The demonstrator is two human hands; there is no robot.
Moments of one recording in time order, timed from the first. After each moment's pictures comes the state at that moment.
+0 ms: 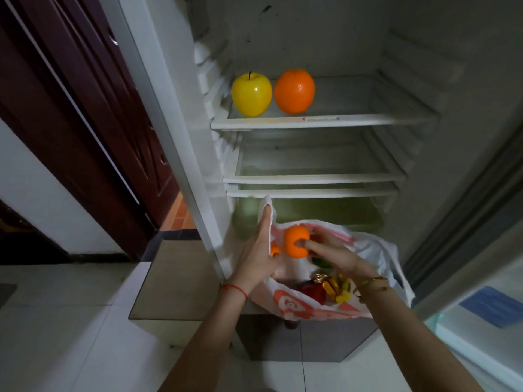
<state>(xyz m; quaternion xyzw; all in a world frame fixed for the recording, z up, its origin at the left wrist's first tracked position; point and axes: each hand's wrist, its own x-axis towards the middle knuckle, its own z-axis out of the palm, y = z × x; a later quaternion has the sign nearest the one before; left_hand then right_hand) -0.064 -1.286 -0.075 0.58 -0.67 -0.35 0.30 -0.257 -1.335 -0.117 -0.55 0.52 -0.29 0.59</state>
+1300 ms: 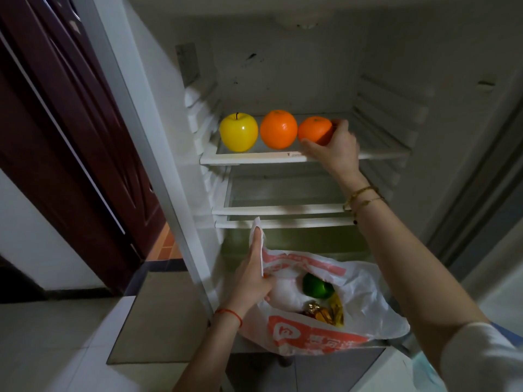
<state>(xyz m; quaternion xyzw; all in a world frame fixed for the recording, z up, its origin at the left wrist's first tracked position) -0.072 -1.306 -0.067 0.57 -0.65 -0.37 0.33 -0.255 -1.455 0.093 -0.61 0.65 -0.44 0.09</state>
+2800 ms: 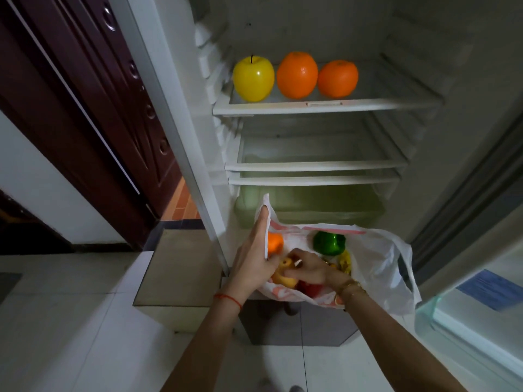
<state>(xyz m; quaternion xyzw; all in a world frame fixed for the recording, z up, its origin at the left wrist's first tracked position) -0.055 -1.249 -0.079 0.59 -0.66 -0.32 0.33 -0.229 -1.312 -0.181 -0.72 0.54 -0.06 0.44</state>
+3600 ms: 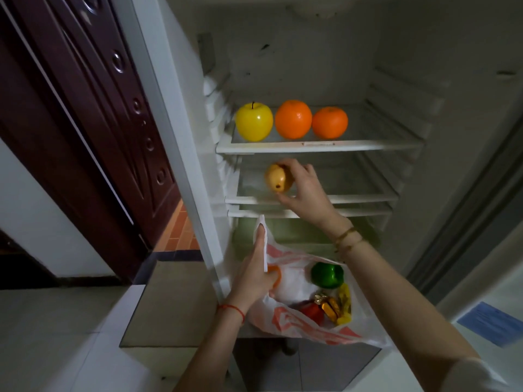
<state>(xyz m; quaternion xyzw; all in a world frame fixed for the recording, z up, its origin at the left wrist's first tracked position) -0.054 -1.284 -0.070 0.57 -0.64 -0.40 0.32 -0.199 -1.399 0.013 -0.81 0.45 -0.37 0.12</state>
